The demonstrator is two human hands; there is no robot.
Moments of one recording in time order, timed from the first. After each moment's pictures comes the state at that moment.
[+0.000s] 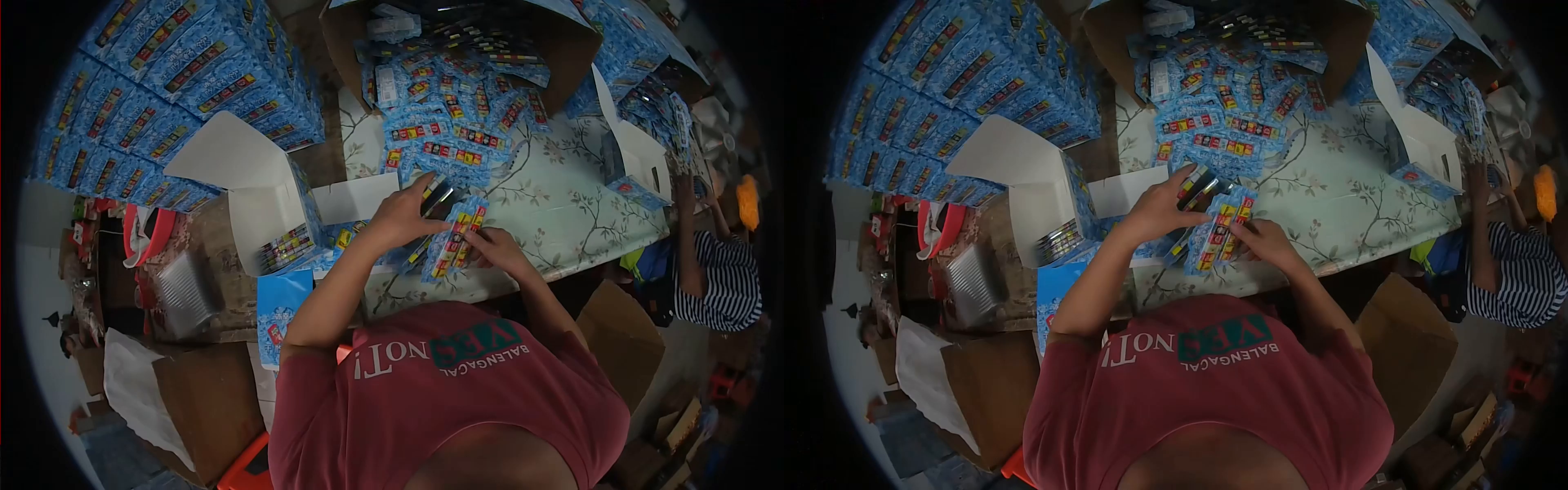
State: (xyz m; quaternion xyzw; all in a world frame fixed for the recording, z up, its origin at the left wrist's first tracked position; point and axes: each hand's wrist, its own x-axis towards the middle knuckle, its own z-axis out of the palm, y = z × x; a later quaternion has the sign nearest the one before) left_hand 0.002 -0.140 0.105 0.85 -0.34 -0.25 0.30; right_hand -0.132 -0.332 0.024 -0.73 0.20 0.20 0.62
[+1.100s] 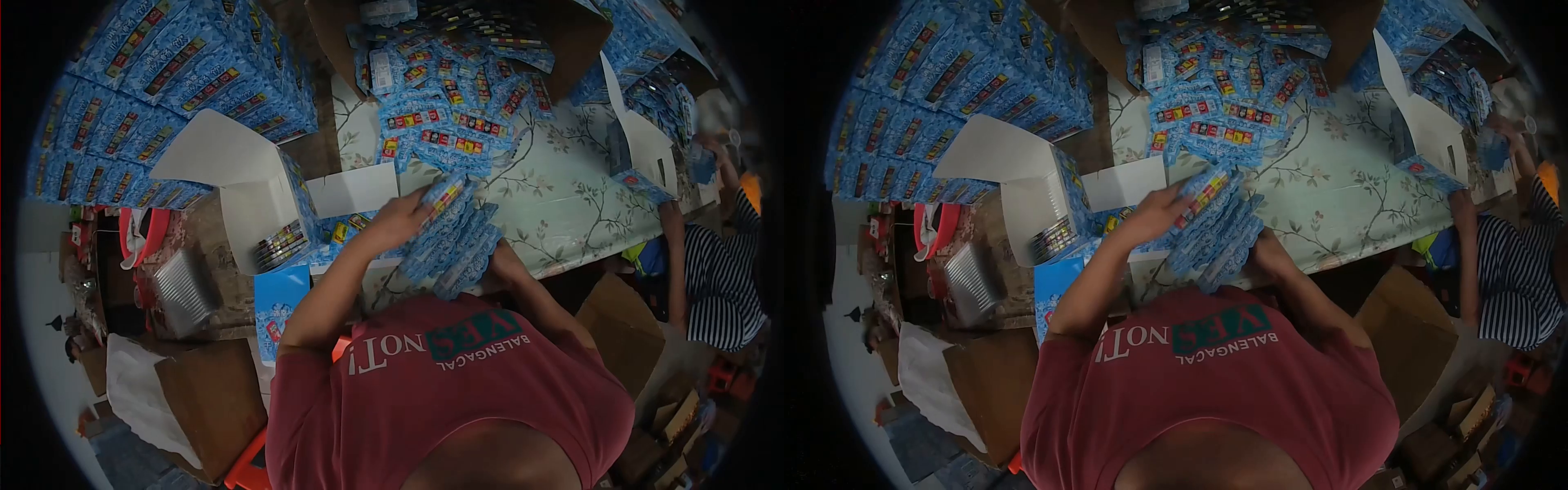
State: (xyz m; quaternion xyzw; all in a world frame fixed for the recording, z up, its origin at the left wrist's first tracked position) left_hand 0.006 -0.133 0.055 0.79 -0.33 -0.32 0.40; right_hand -0.153 -0.313 0.001 -0.57 0.27 0.10 0.77
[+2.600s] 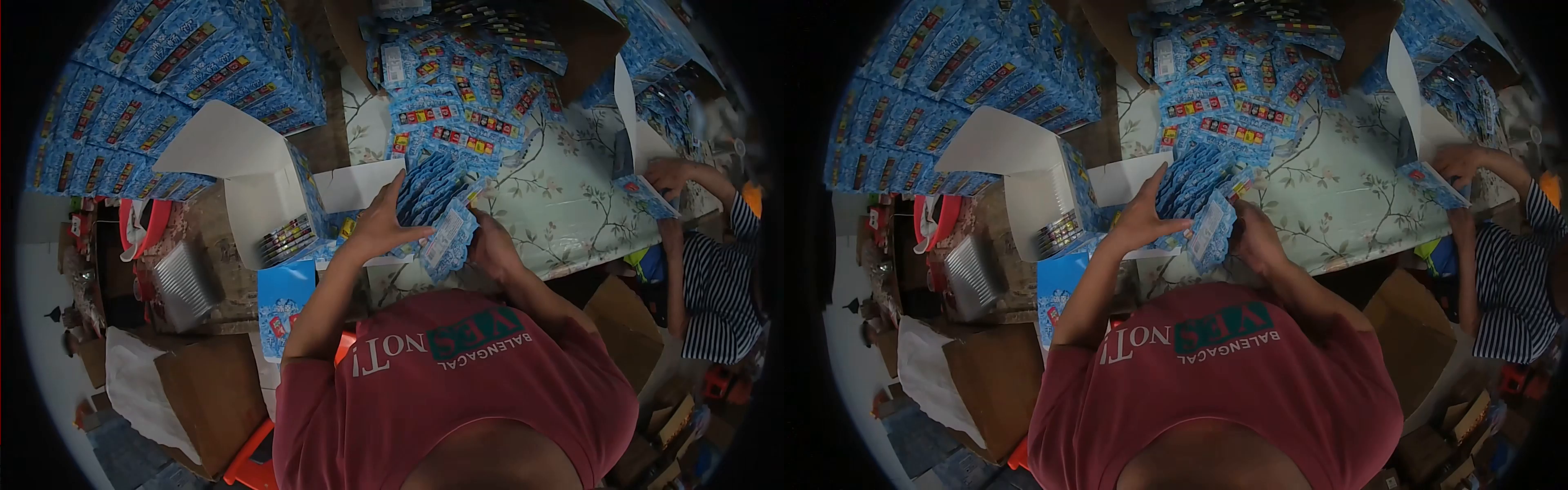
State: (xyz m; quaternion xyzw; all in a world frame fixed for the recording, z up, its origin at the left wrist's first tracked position) left_hand 0.003 -0.094 0.060 0.85 -0.29 -0.23 0.37; right_hand -0.118 -0.287 0.027 -0.35 0.30 0.09 0.88
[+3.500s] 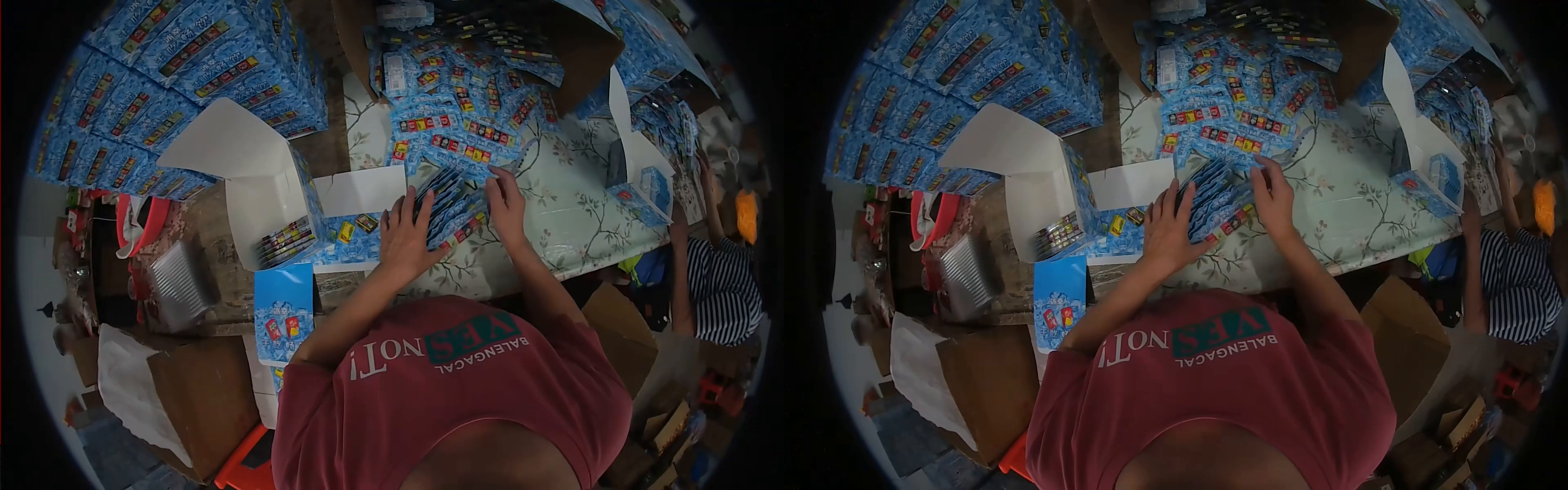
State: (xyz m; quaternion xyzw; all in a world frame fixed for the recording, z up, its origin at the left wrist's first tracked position) left_hand -0.051 -0.122 0.036 0.92 -0.34 -0.01 0.21; right_hand -0.075 -0.337 0.007 -0.78 0.16 -0.21 0.57
